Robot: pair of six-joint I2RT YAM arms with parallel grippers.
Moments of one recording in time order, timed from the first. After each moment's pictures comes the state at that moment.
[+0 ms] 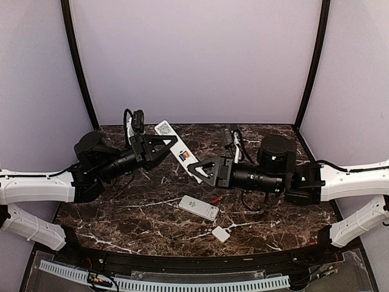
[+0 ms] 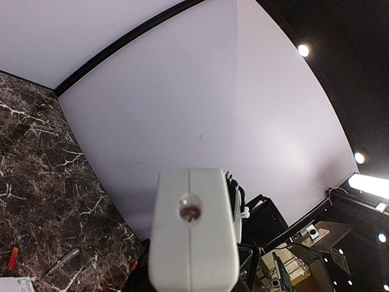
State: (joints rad) left arm -0.88 1.19 0.67 0.74 0.30 -1.11; right arm 1.21 1.25 0.88 0.25 -0.04 0.85
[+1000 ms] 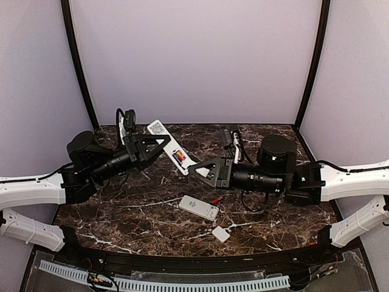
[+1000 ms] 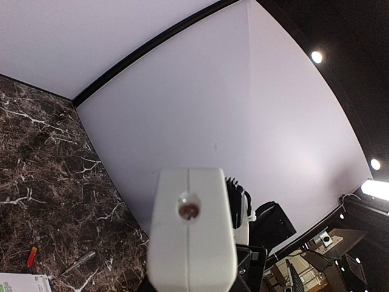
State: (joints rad) left arm -0.88 1.09 0.66 0.60 0.23 -1.05; right arm 1.21 1.25 0.88 0.25 -0.06 0.88
